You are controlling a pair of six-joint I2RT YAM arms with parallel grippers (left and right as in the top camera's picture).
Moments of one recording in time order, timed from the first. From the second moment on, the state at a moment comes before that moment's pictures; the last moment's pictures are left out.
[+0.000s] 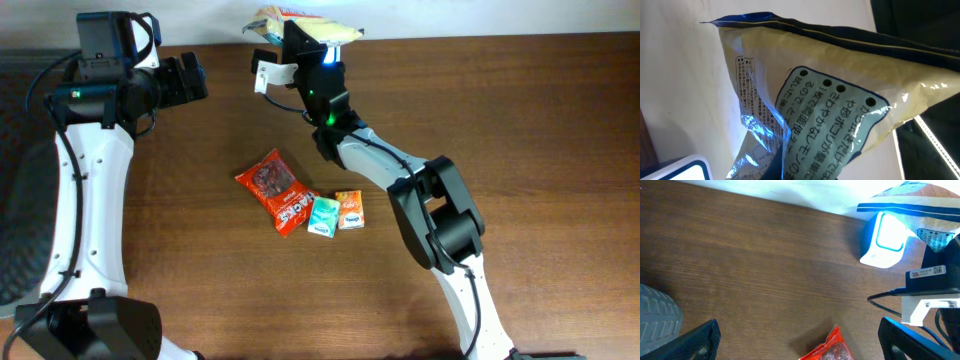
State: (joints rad) left arm 0.05 1.73 1.80 -0.89 0.11 -0.17; right arm 0.52 2.41 1.77 0.78 0.17 -1.37
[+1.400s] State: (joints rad) left arm 0.05 1.73 1.80 -0.89 0.11 -0.17; right arm 0.34 1.71 1.78 -0.62 0.06 -0.05
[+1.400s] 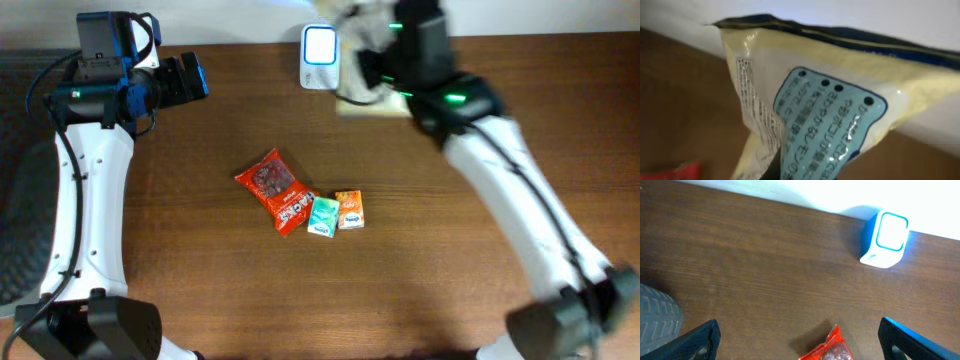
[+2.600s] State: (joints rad) left arm 0.05 1.73 1.80 -0.89 0.11 -0.17; right arm -0.53 1.92 1.52 -1.17 -0.26 0.22
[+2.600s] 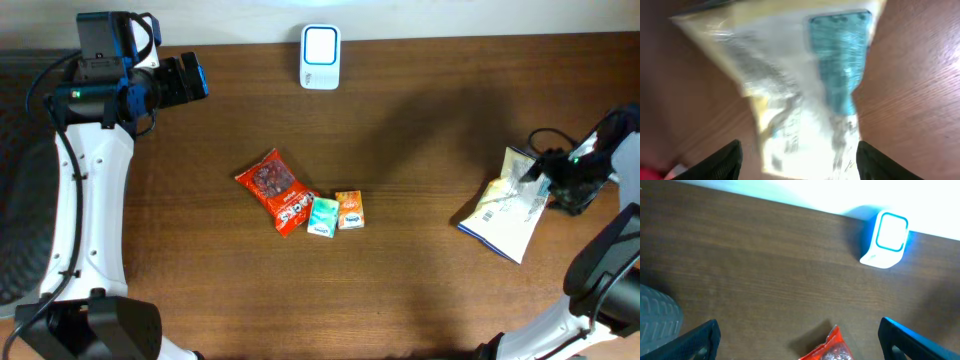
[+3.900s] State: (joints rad) left arm 0.05 1.73 1.80 -0.89 0.11 -0.17; right arm 0.42 2.18 1.67 -1.21 -0.15 0.07
